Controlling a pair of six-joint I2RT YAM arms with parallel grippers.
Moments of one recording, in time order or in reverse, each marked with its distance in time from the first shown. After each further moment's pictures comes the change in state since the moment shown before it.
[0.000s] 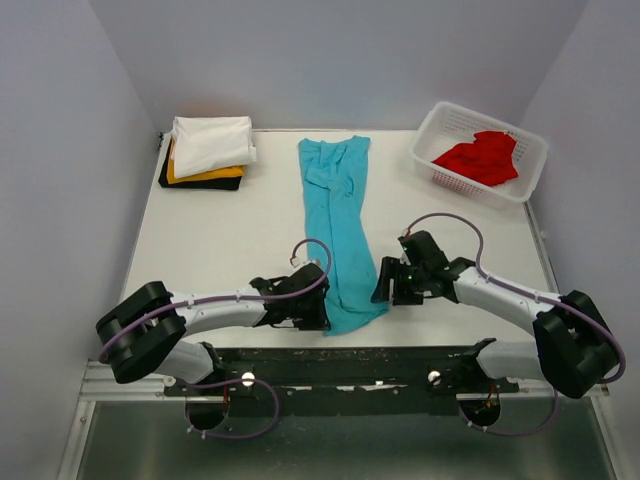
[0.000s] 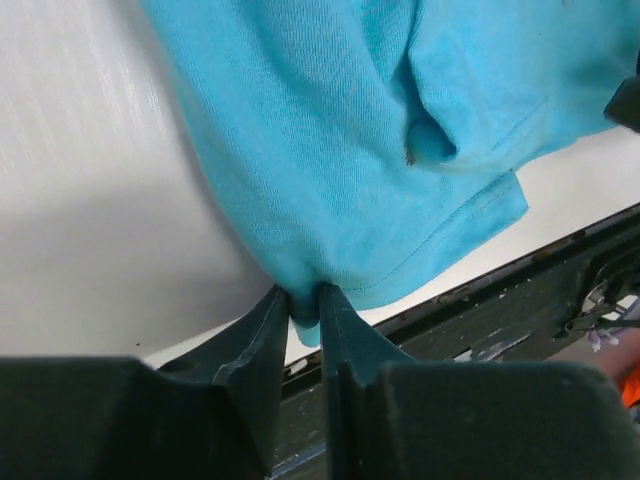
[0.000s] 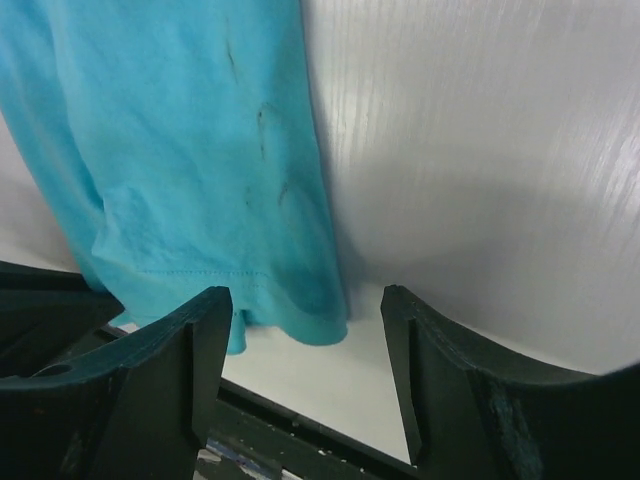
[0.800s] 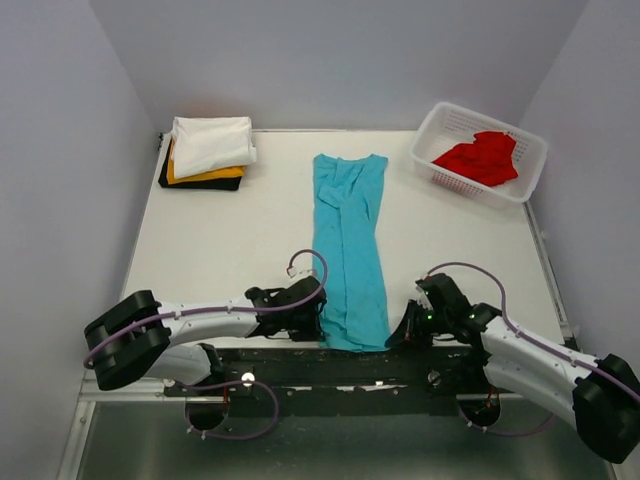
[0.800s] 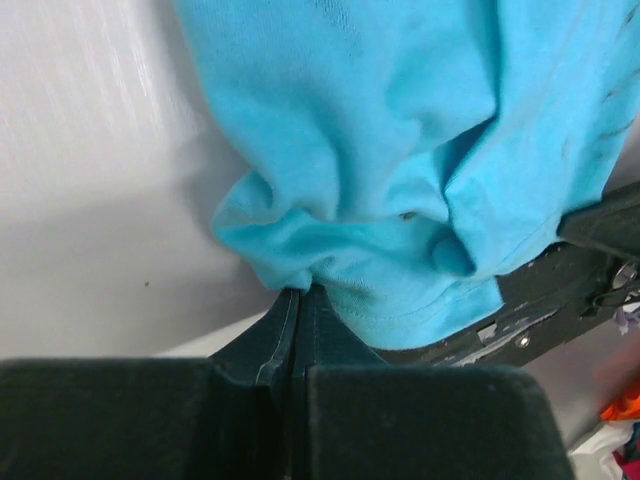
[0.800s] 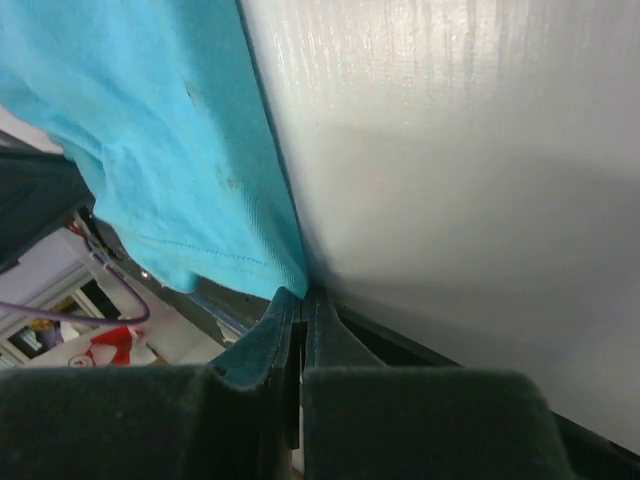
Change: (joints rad) left arm -0.080 -0.061 -0.037 -0.051 -0.059 -0.056; right arm 0.033 -0.425 -0.400 0.008 -0.234 0.328
